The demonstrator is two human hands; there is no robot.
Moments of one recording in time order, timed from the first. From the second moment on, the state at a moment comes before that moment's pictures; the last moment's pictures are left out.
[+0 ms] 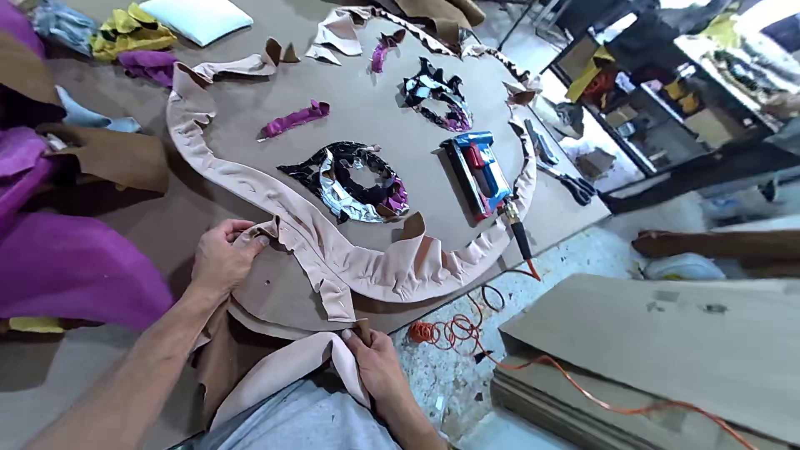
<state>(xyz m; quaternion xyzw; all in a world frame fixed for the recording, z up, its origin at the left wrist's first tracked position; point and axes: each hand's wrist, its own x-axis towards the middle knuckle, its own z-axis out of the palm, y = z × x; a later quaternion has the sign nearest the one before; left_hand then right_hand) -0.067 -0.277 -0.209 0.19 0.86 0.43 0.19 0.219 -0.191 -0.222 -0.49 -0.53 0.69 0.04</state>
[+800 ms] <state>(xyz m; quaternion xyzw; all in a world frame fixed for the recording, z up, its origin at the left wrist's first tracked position) -0.048 -0.284 -0.208 0.13 0.87 0.43 0.21 0.228 -0.167 -0.227 -0.33 -0.86 0.39 0.08</state>
